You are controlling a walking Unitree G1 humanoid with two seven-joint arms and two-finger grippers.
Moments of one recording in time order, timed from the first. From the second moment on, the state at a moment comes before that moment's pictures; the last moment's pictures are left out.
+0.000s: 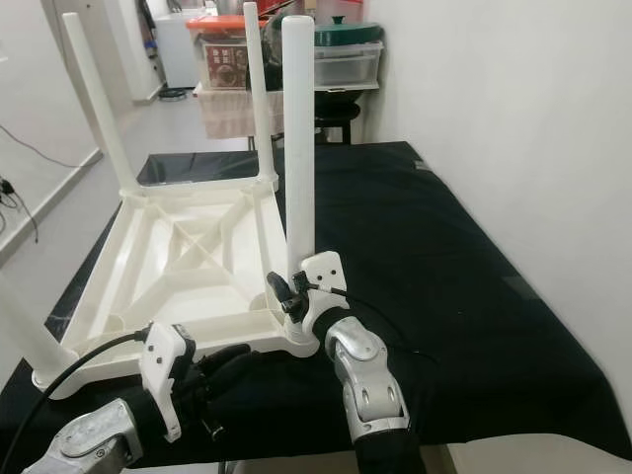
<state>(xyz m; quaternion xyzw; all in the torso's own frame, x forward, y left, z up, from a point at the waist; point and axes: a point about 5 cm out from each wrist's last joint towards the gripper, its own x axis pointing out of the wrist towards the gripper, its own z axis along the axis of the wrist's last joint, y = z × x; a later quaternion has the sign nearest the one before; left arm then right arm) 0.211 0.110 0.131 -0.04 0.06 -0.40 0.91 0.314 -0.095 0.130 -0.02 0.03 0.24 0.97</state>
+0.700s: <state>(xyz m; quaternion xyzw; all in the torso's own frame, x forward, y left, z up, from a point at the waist) 0.216 0.107 0.130 -0.04 0.06 -0.41 0.91 0.338 -0.116 0.176 -0.03 0.01 0.54 0.84</state>
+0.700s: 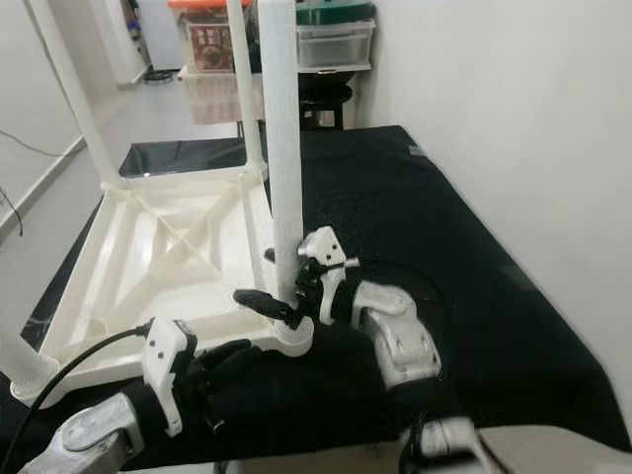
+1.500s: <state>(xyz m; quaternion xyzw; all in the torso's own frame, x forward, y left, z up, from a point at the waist) 0.213 0.109 0.125 -0.04 0.07 -0.41 0.91 0.323 -0.103 0.158 0.01 -0.03 0.34 0.94</state>
